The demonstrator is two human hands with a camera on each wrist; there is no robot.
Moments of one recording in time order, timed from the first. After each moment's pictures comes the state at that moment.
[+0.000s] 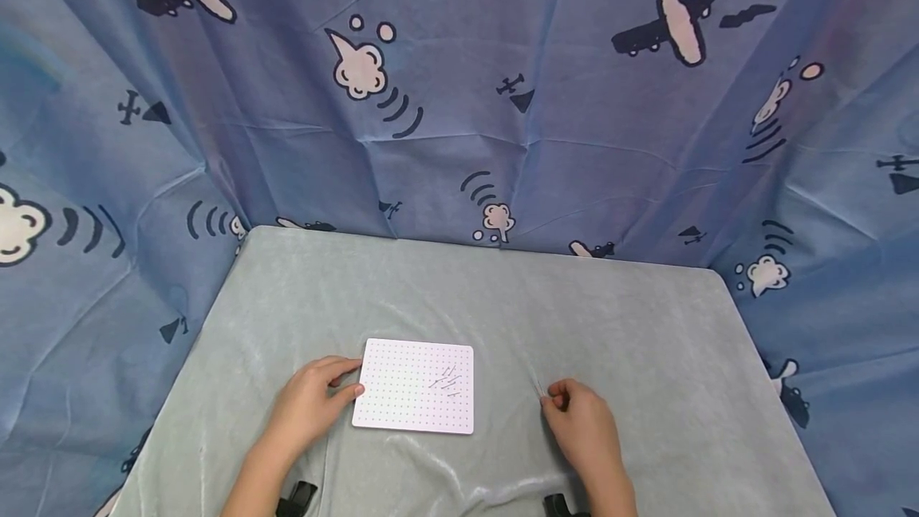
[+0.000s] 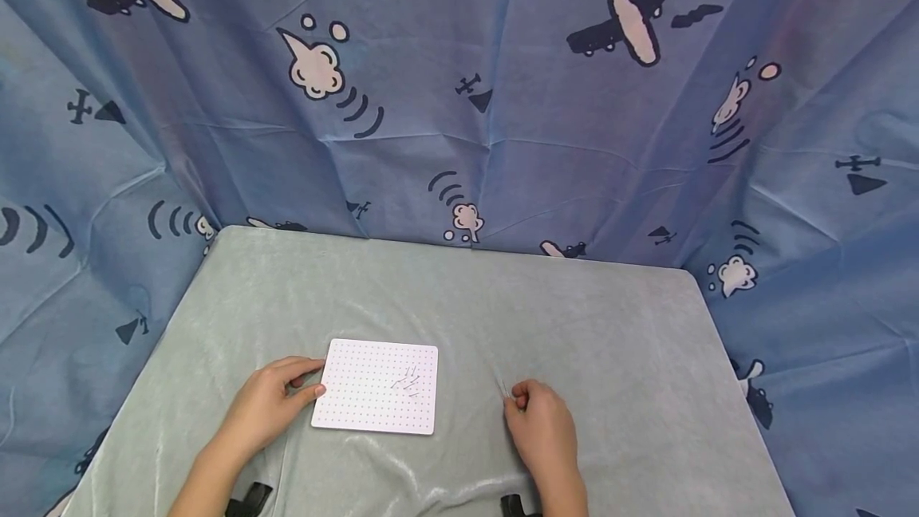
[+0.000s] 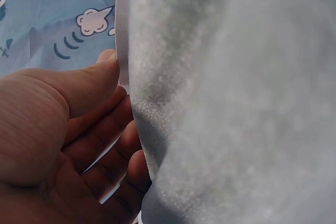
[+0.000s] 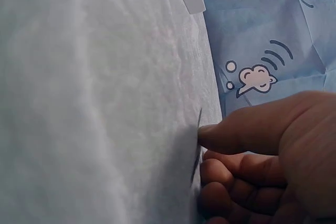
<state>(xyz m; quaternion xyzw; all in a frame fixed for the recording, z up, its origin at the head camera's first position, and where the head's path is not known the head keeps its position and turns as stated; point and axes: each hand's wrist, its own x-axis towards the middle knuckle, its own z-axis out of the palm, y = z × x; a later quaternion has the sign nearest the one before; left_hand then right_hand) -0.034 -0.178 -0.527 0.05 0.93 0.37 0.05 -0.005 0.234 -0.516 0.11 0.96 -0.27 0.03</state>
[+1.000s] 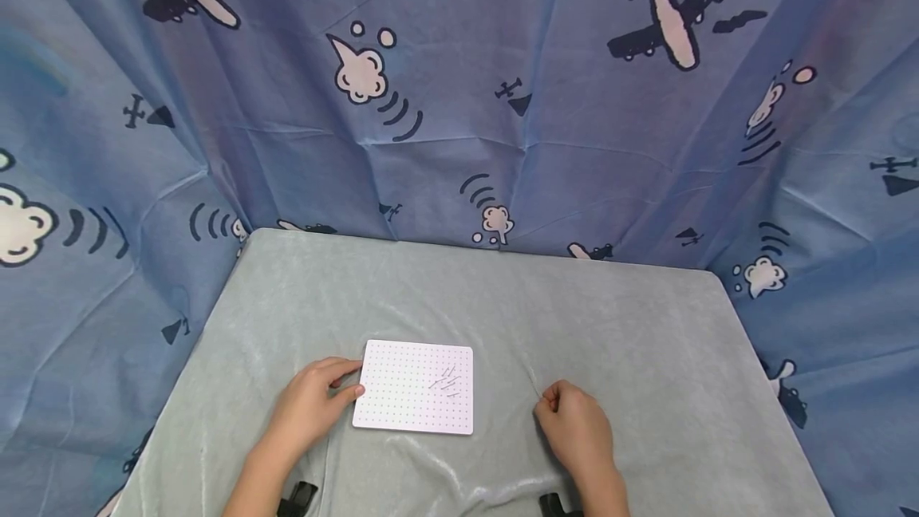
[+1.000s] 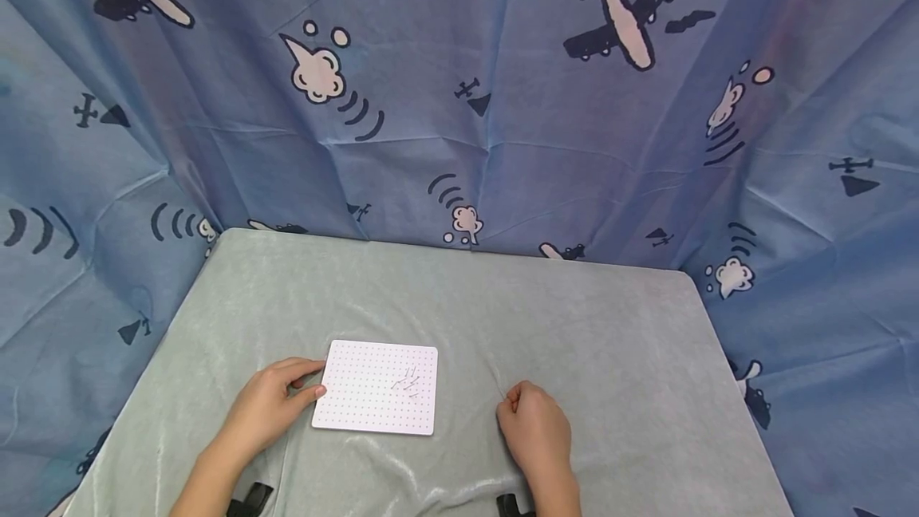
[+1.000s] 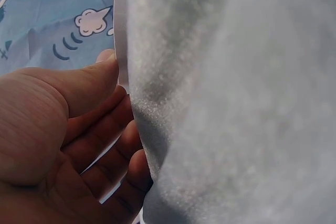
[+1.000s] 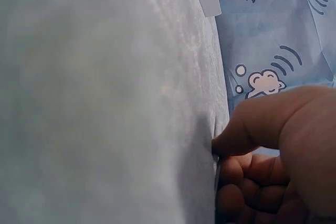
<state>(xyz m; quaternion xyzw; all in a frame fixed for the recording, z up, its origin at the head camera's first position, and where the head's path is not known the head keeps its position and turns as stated) -0.034 -0.177 -0.528 0.05 0.93 0.36 0.05 -0.003 0.228 -0.522 0.09 0.97 -0.24 0.00</state>
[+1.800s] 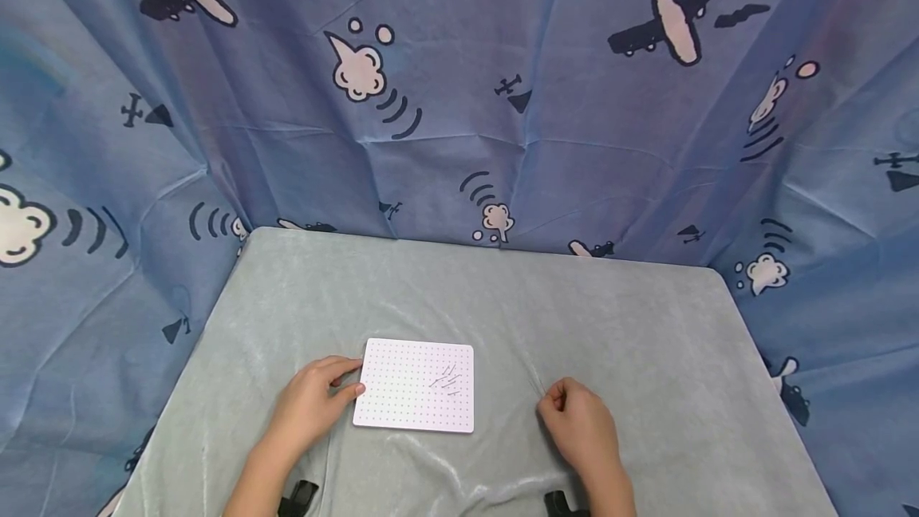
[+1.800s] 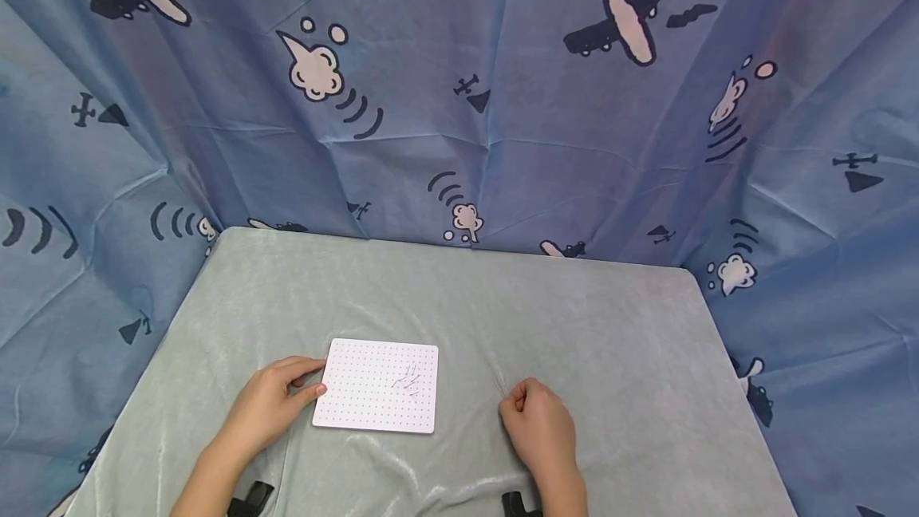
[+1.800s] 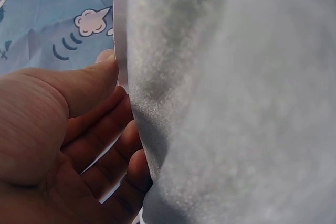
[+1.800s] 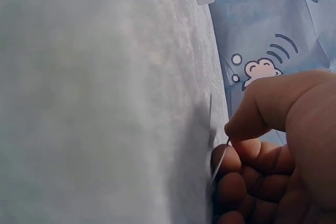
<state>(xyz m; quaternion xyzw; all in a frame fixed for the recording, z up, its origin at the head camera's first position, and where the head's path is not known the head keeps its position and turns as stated) -0.033 -0.177 -0.530 0.05 0.93 0.36 0.05 -0.002 0.235 -0.525 0.10 0.96 -0.27 0.00</state>
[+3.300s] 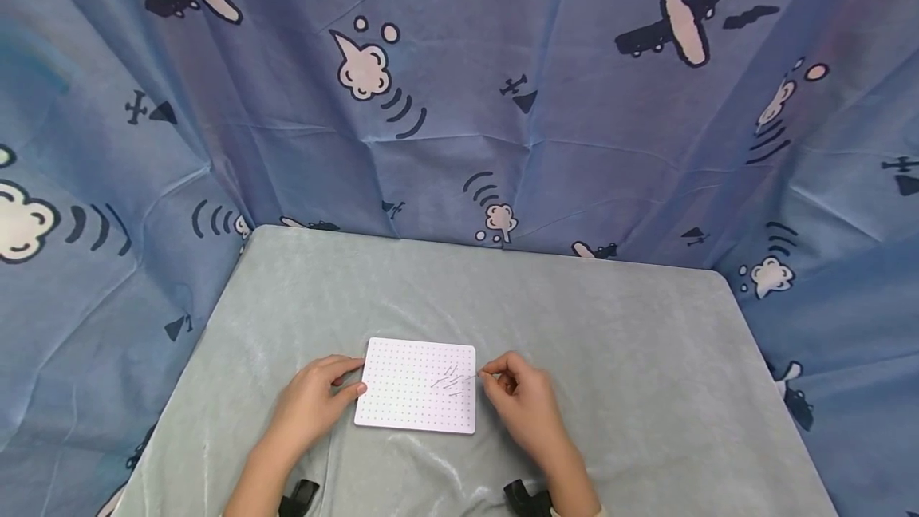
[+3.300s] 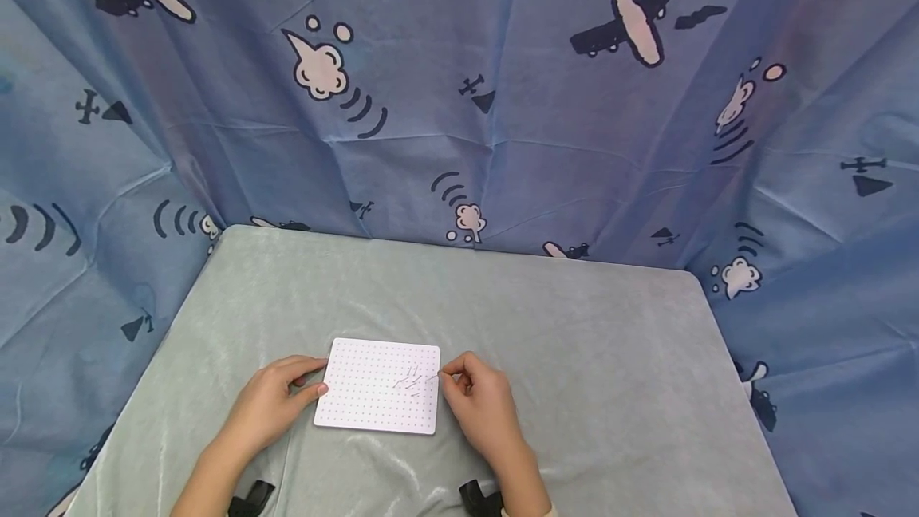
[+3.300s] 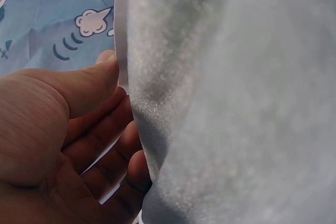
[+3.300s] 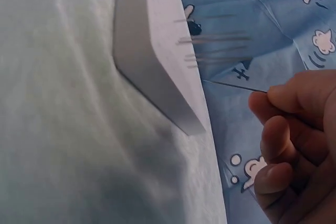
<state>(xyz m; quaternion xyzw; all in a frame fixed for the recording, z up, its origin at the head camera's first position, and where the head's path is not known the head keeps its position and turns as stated) -0.034 -0.179 -0.530 0.05 0.93 0.36 0.05 -0.026 0.161 -0.509 -0.08 0.87 -0.47 -0.08</state>
